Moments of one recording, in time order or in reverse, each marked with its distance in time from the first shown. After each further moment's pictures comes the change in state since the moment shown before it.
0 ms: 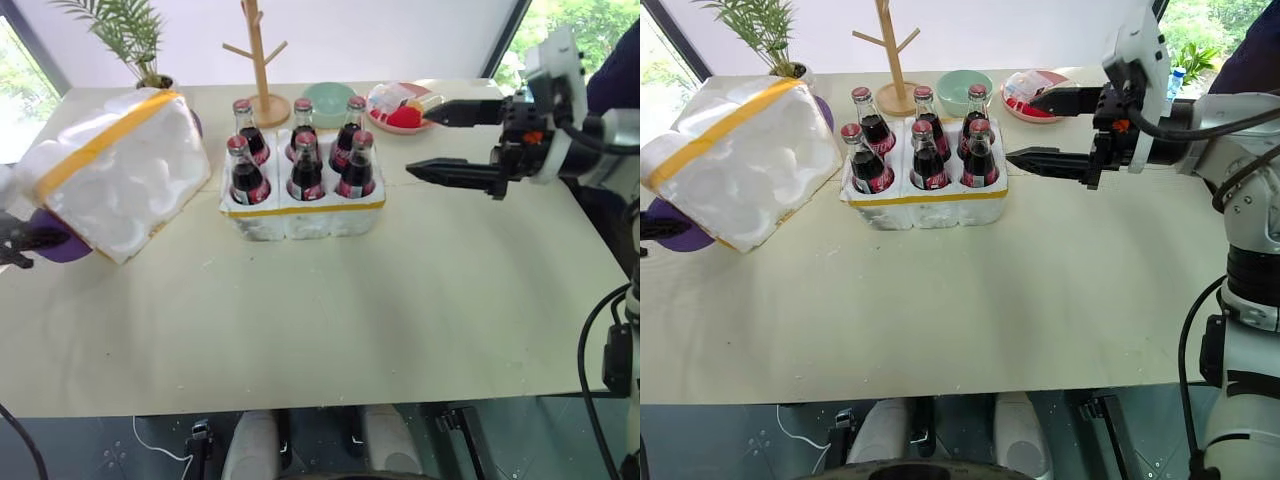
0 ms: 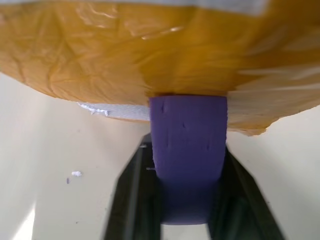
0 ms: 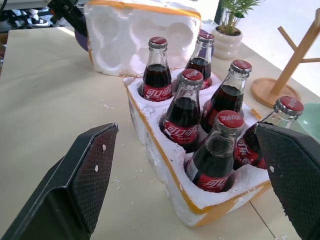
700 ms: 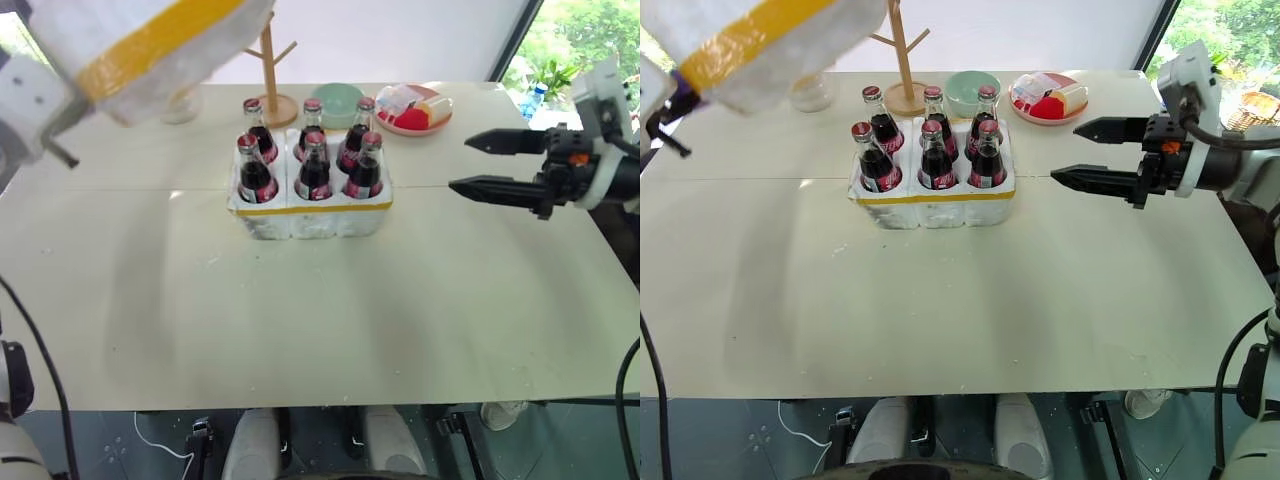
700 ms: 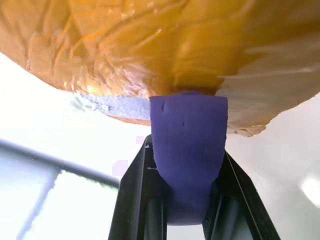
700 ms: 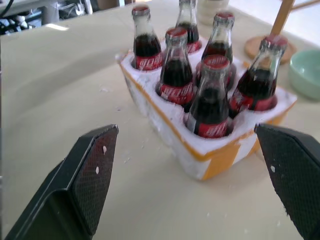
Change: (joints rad) left arm -0.236 -0.216 0.029 -0.190 0.190 -0.725 0.511; right arm 0.205 -0.153 -0.146 0.007 0.102 0.070 0.058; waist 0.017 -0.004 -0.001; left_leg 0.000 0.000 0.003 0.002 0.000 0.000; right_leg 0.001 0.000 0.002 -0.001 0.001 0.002
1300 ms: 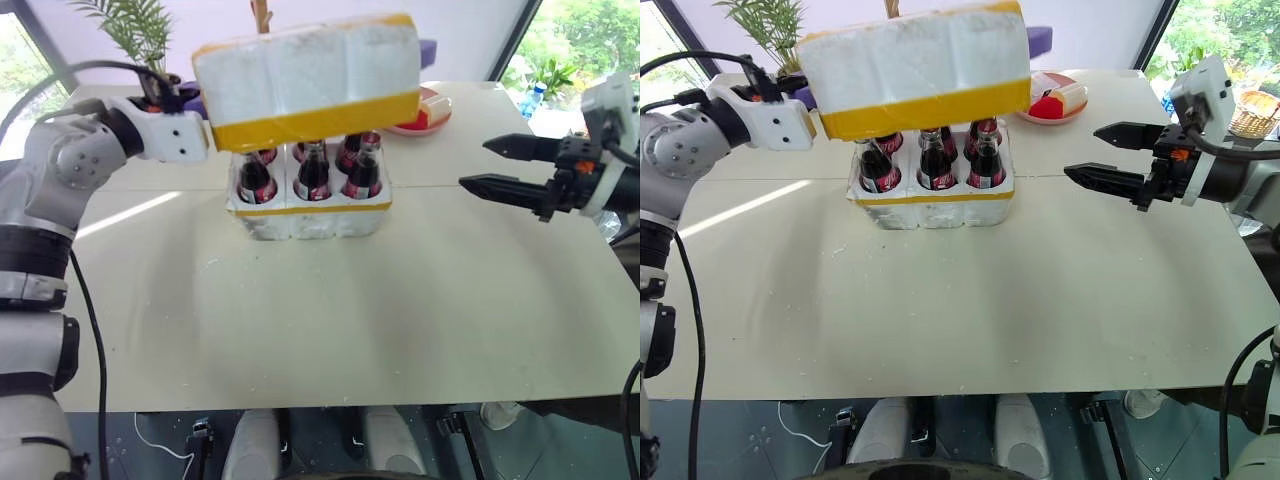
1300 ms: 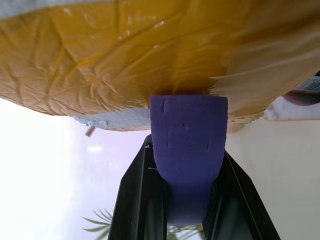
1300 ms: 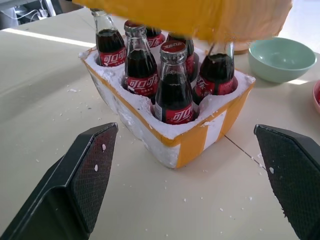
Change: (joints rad) left arm -0.115 -0.105 -0.303 0.092 0.470 -0.448 0.201; right arm 0.076 0.019 -0.039 -0.015 0.005 -0.002 -0.151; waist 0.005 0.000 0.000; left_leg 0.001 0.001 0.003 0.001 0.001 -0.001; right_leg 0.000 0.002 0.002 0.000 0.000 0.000
